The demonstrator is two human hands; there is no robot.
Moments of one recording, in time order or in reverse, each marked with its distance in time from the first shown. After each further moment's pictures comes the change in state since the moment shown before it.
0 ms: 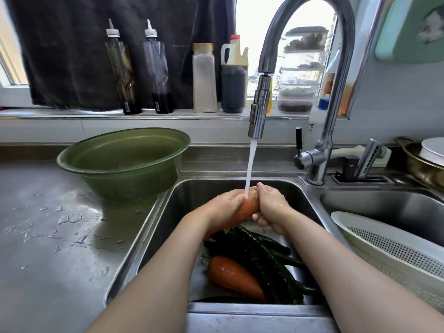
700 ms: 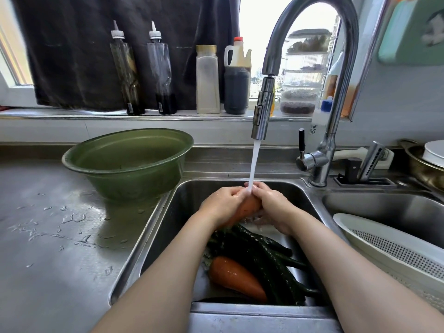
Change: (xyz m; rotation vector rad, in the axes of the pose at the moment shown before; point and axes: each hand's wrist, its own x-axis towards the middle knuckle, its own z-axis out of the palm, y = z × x) left_hand -0.003 0.008 -0.002 -0.063 0.109 0.008; right_hand 0.004 -0.001 -0.007 -0.015 -0.262 -0.063
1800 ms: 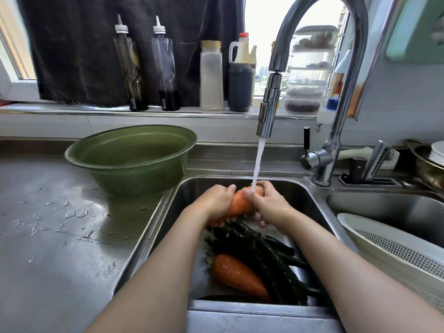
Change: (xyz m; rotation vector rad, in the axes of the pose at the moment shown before) left_hand 0.006 -0.012 -0.017 0.109 -0.002 -0.190; right_hand -0.001 0.005 0.012 -0.213 0.126 -0.088
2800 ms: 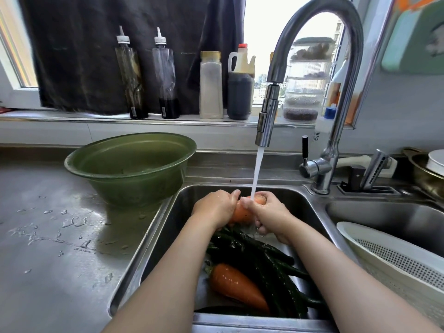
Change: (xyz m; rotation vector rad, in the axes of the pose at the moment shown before) left_hand 0.008 0.007 0.003 0.262 0.173 0.022; right_hand 0.004 0.001 -0.003 0.059 0.009 0.064
